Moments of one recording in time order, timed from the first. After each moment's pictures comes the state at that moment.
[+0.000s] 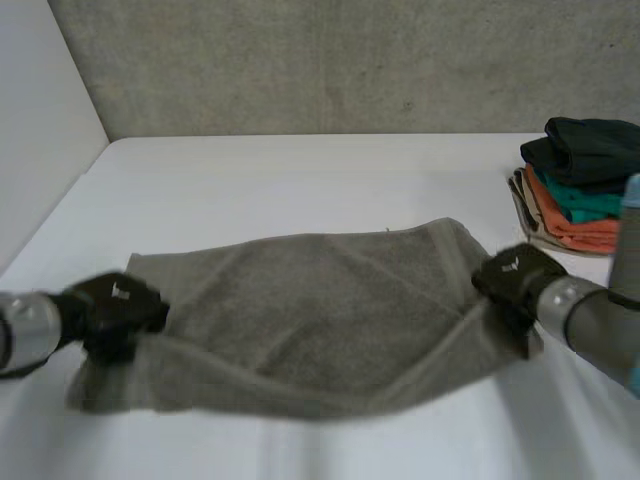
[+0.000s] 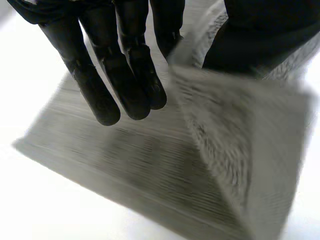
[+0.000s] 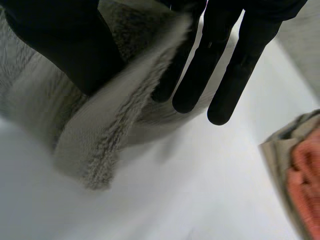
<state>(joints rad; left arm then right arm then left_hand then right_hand) 4.76 -1.86 -1.70 2.72 -1.06 4.13 1.81 -1.16 1.59 0.14 1.42 2.38 1.16 1.20 1.19 1.20 0.98 1.13 1.18 1.19 1.20 0.99</state>
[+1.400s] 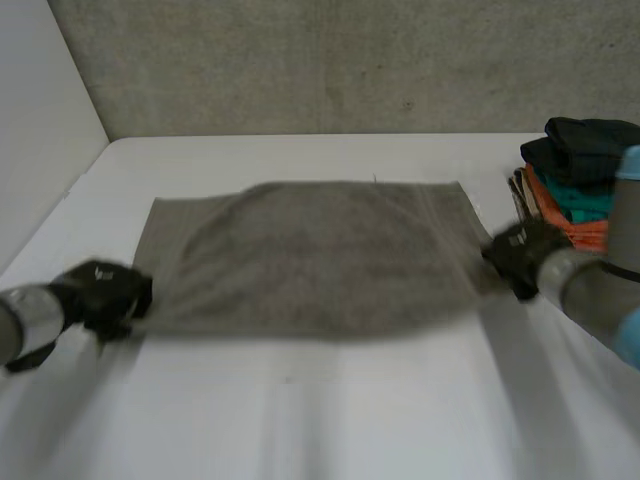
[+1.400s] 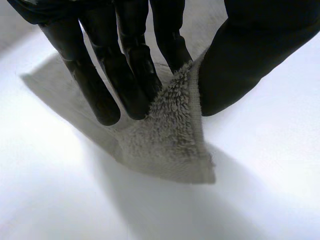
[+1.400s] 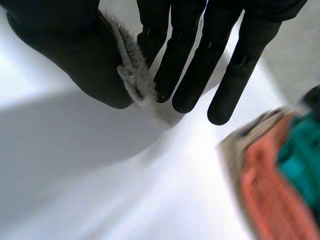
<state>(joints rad) 4.81 -1.85 -1.75 2.83 -1.11 3.91 1.79 -1.14 1.49 0.23 1.46 2.29 1.16 1.20 1.19 1.20 0.99 1.13 1.18 1.19 1.20 1.00</state>
